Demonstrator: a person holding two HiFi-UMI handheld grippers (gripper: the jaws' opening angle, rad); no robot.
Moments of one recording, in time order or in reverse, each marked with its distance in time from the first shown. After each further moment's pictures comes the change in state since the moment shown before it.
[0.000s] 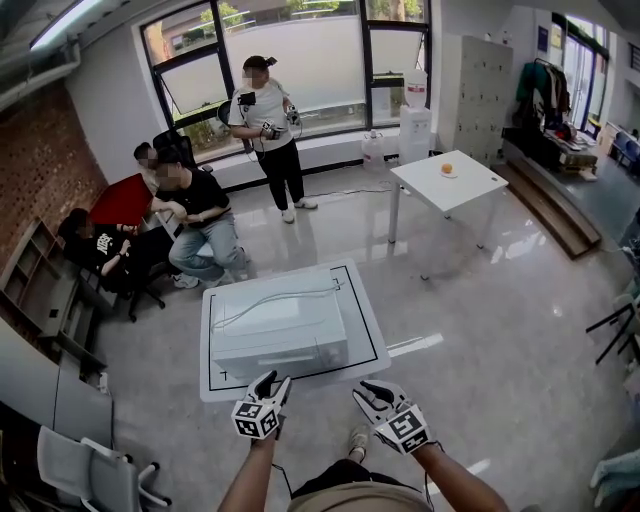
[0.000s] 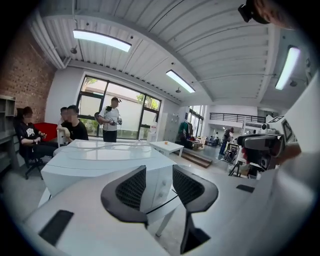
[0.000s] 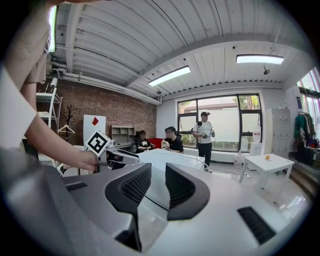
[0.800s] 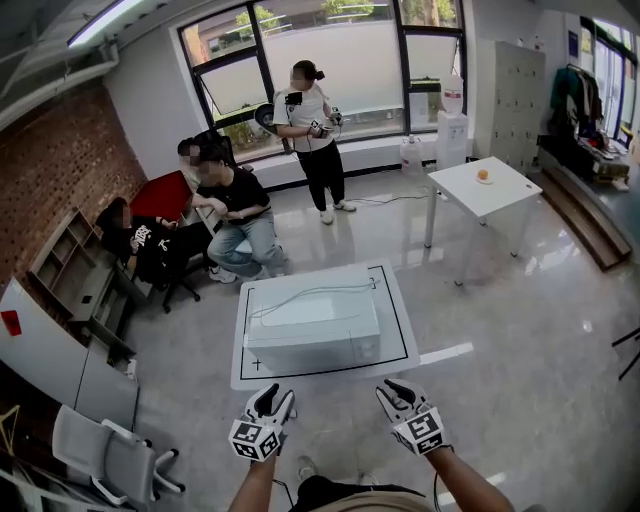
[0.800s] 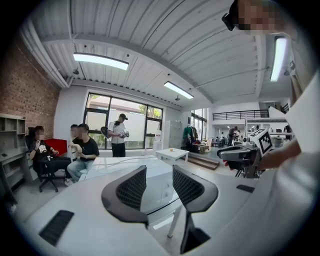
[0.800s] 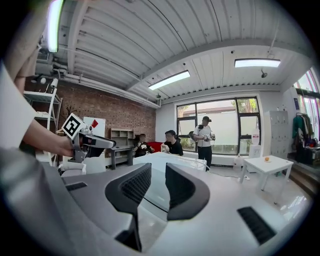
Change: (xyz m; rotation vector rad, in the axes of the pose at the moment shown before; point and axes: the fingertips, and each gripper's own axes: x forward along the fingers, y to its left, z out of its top) left arm -0.130 -0.019 0.031 0.088 -0.091 0.084; right arm -0.010 0.023 -0.002 -0.002 -0.050 -0.019
